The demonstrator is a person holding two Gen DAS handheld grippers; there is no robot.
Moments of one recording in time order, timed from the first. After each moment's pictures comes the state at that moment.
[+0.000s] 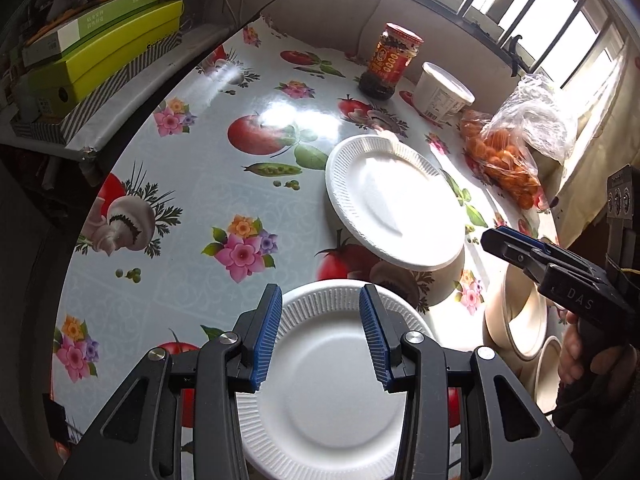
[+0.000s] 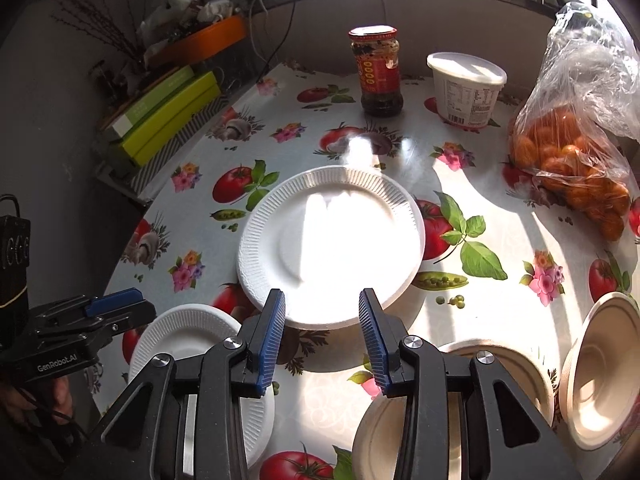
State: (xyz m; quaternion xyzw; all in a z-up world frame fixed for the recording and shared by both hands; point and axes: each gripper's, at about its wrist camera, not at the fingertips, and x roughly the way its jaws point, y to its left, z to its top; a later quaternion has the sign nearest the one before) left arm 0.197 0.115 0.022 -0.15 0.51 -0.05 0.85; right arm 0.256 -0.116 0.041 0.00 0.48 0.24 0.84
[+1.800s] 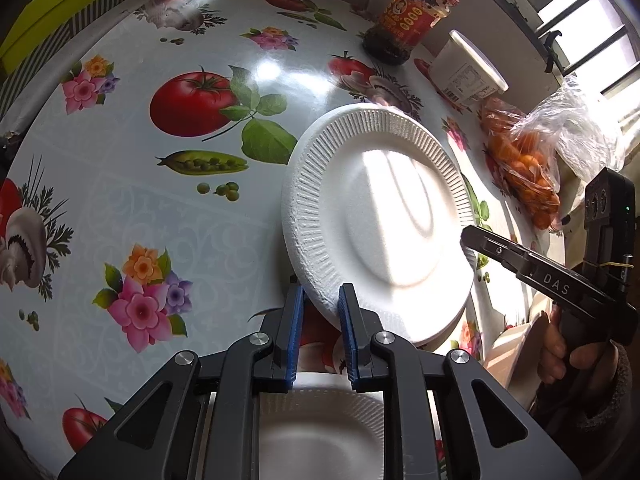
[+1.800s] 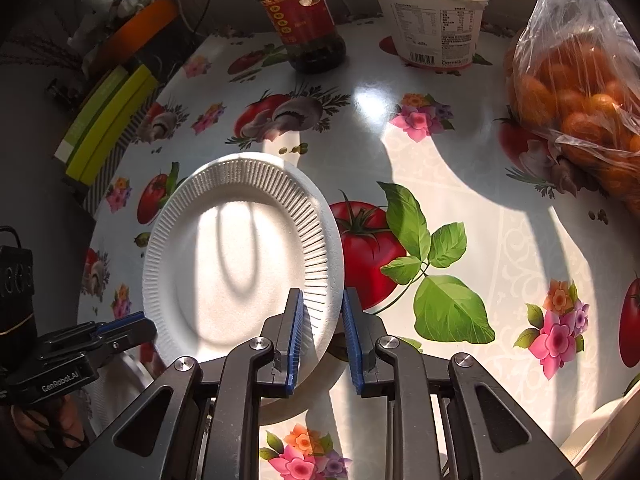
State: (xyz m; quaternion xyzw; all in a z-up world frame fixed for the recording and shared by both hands) left arm 0.281 0.085 -0.026 -0.20 0.57 -0.06 0.80; right arm 0.352 -0.147 -0.021 0.04 0.57 0.22 0.79
